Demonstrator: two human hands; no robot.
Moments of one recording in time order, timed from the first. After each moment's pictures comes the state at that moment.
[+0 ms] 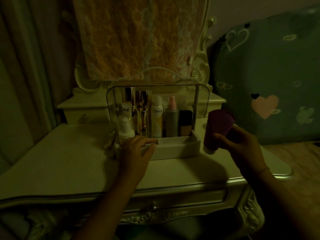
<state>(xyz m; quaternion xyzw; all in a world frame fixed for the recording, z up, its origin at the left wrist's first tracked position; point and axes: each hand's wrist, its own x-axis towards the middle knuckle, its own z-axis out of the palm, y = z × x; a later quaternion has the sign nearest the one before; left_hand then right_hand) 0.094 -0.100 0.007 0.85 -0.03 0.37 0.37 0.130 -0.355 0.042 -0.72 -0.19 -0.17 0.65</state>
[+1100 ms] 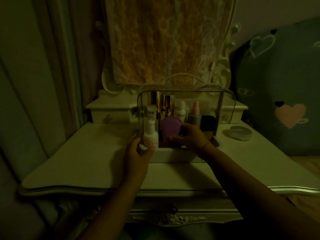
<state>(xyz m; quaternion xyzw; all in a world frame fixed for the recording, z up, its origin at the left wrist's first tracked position) 0.087 -0.051 -0.007 0.74 0.17 0.31 0.57 0.178 -0.204 0.047 -0.81 -0.26 0.02 0.53</state>
